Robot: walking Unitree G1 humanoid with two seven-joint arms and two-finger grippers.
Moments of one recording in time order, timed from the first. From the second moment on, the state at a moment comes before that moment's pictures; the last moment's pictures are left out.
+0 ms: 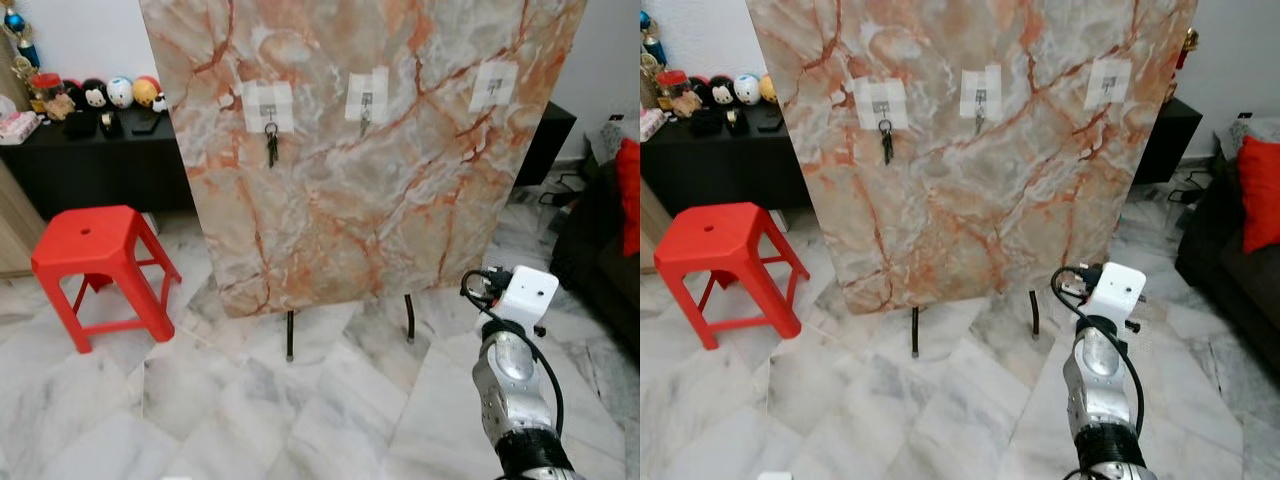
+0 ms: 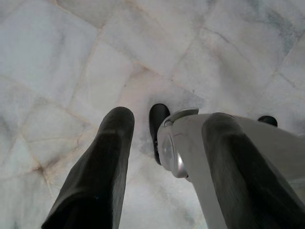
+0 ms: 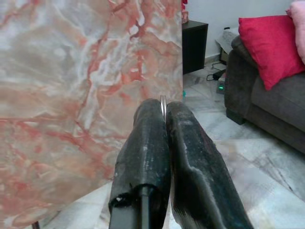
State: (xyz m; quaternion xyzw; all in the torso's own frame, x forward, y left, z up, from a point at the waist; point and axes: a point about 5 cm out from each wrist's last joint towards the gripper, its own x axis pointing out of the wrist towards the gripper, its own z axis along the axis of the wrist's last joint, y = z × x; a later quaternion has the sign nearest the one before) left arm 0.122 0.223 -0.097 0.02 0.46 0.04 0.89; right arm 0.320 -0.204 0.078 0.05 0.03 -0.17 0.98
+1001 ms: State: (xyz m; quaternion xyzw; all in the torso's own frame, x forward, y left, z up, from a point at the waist) left arm 0.123 0.227 -0.097 0.04 0.47 0.03 0.88; right arm 0.324 -0.194 0.081 0.05 0.02 -0.17 0.98
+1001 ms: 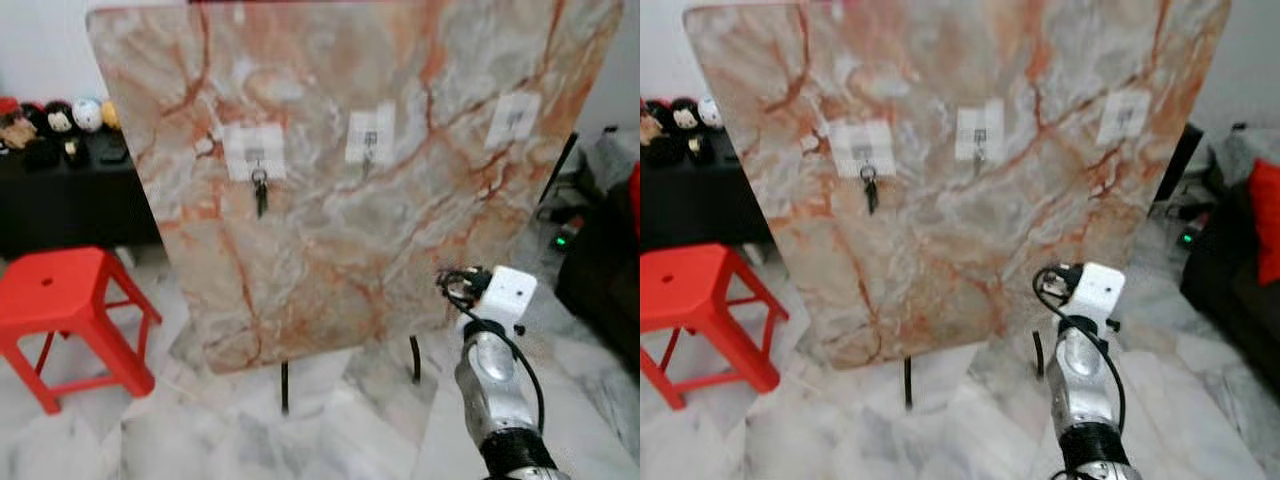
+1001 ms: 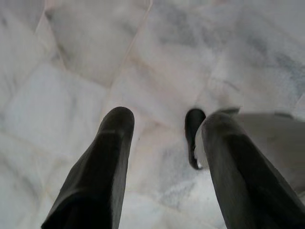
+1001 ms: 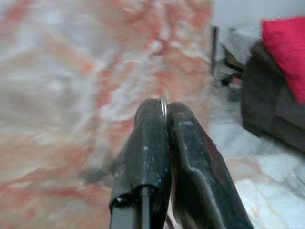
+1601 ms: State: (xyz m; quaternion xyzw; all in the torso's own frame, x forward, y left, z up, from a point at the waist) left arm 0.134 0.223 -0.094 0.05 0.46 0.04 0.88; right arm 0.329 -0.207 0.090 0.05 0.01 -0.18 0.98
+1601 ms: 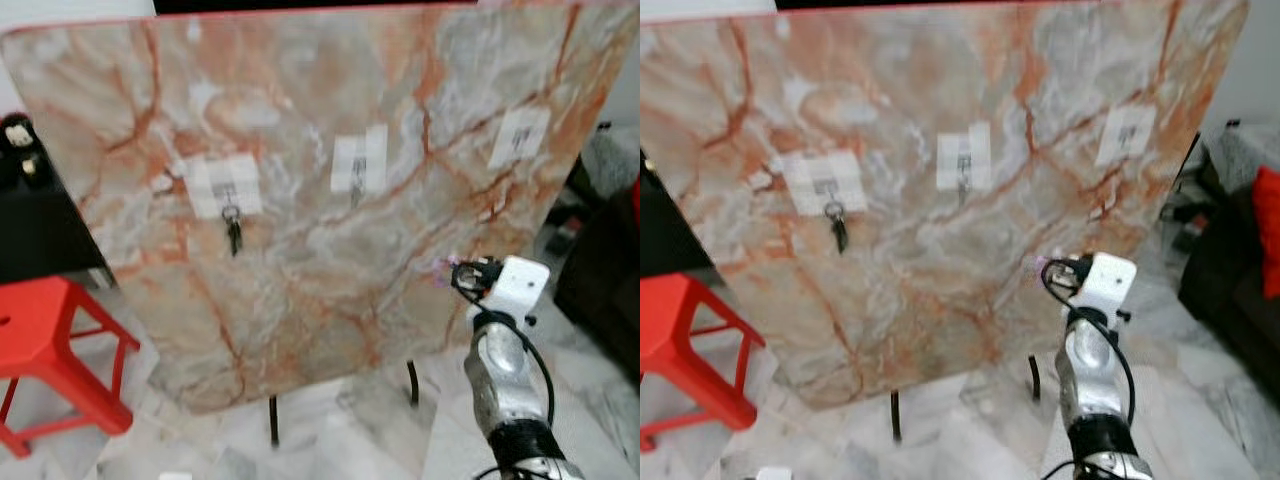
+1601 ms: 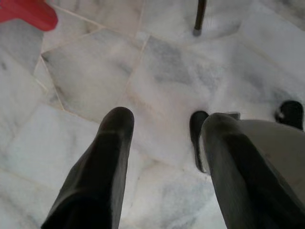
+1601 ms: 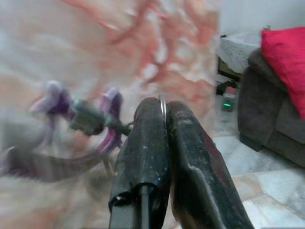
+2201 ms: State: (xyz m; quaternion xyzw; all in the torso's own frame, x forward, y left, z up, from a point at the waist) left arm 0.132 0.222 -0.096 0.06 0.47 0.05 0.88; right arm 0.344 -0.198 0.107 0.06 -0.02 -0.17 0.98
